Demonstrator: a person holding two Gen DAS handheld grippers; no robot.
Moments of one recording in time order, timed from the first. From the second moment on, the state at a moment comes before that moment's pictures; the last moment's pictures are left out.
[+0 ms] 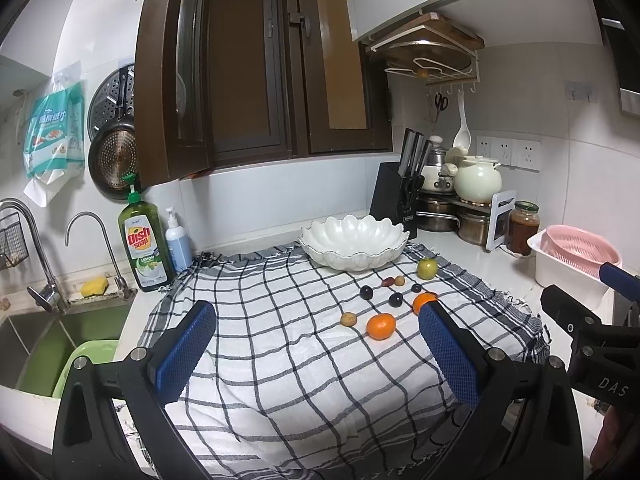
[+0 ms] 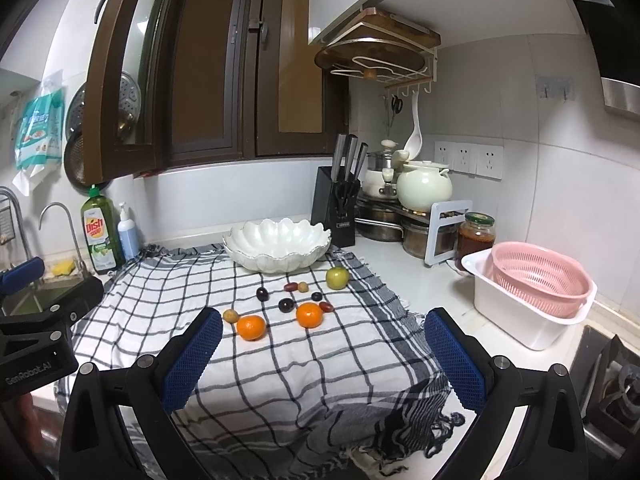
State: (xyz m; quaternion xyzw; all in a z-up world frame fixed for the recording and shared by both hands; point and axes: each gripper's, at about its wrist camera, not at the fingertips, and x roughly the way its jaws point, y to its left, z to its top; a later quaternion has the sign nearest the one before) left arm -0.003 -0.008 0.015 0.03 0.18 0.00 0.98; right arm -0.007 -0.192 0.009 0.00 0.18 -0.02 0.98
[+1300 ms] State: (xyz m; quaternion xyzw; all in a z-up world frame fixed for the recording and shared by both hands) left arm -0.006 -0.014 0.018 0.04 0.17 0.00 0.99; right arm -0.012 -0.194 0.013 0.00 0.18 -0.02 0.98
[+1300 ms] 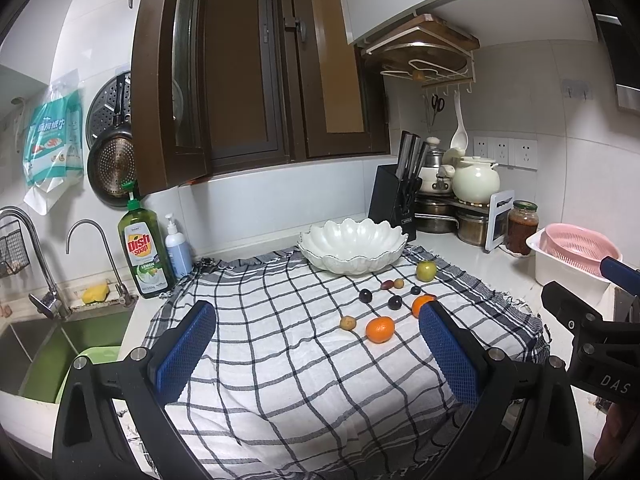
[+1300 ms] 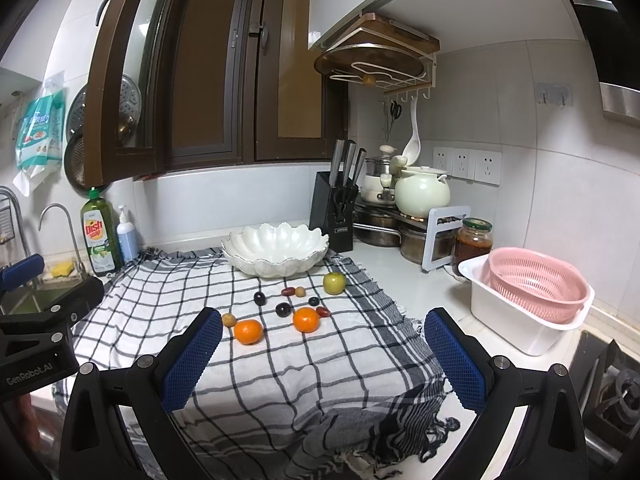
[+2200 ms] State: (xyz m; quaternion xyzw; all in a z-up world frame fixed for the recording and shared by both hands) left arm 0.028 0.002 0.006 0.05 0.19 -0.03 0.98; right arm 0.017 -0.179 0.001 0.00 0.20 -0.01 0.98
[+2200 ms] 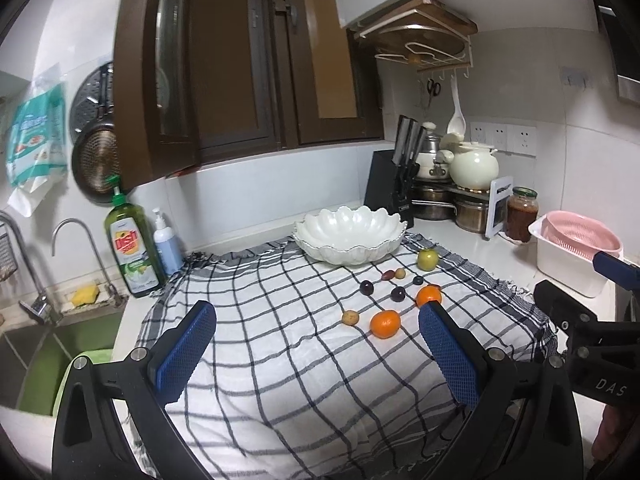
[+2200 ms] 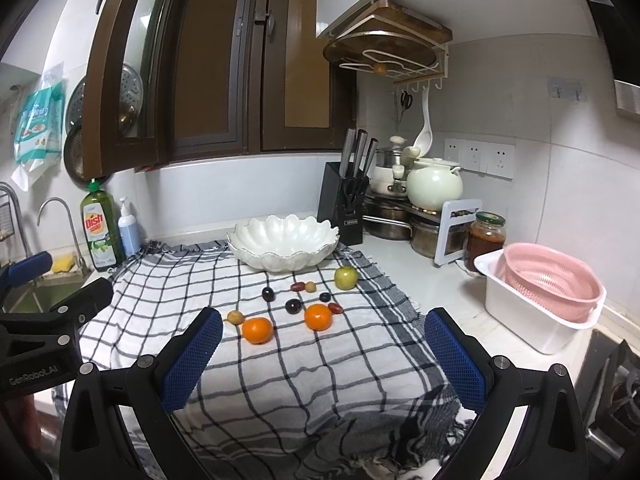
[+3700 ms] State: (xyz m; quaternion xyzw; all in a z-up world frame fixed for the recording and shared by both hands) left arm 0.253 0.011 -0.112 0.16 0.35 -0.28 0.88; right arm 0.208 -0.109 -0.113 0.04 0.38 0.03 0.92
